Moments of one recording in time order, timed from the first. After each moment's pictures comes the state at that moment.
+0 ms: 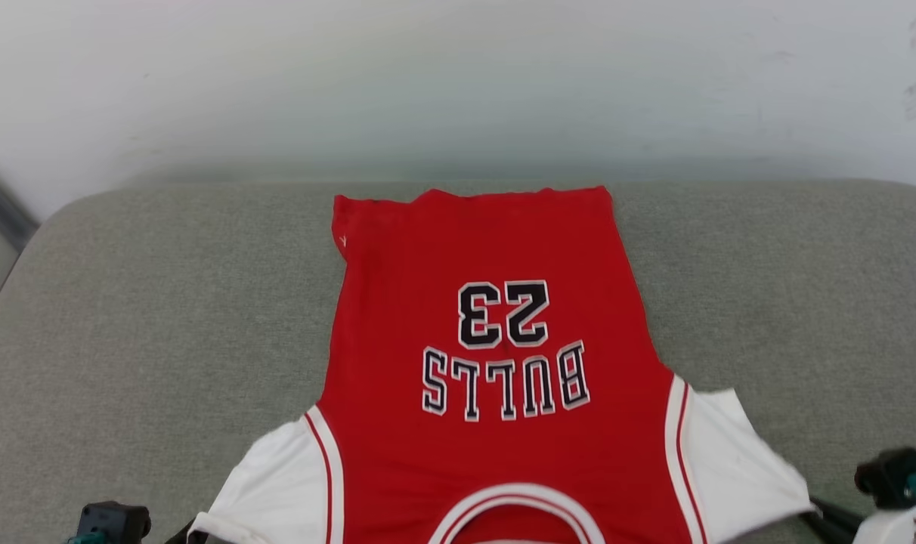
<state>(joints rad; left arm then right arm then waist) -0.16 0.88 -0.95 0.21 -1.08 0.20 -0.25 -0.31 -0.79 0.91 0.49 0.84 0.13 -0.14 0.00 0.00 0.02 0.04</state>
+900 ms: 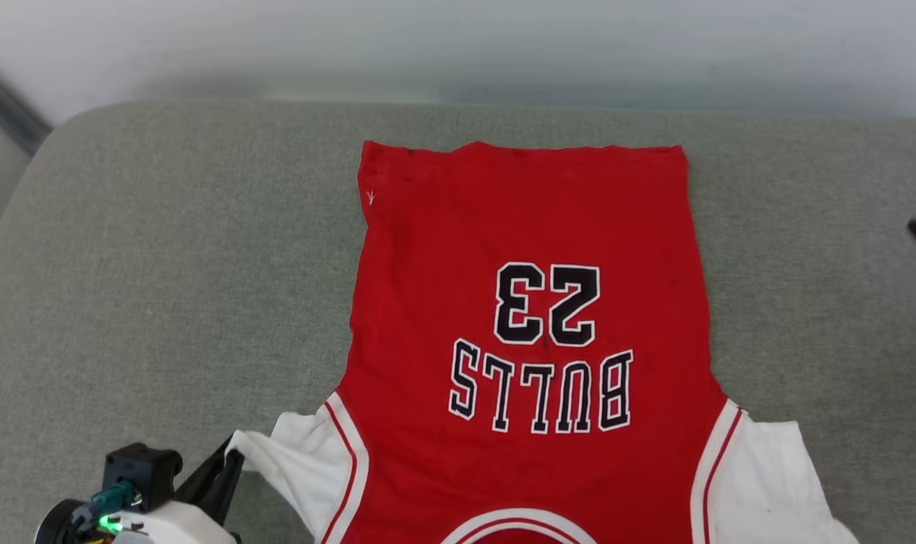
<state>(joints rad) -0.16 0.85 -0.85 0.05 -0.99 0.28 -0.26 -0.27 -0.95 0.23 -0.10 0.76 0.13 0.35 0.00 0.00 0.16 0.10</state>
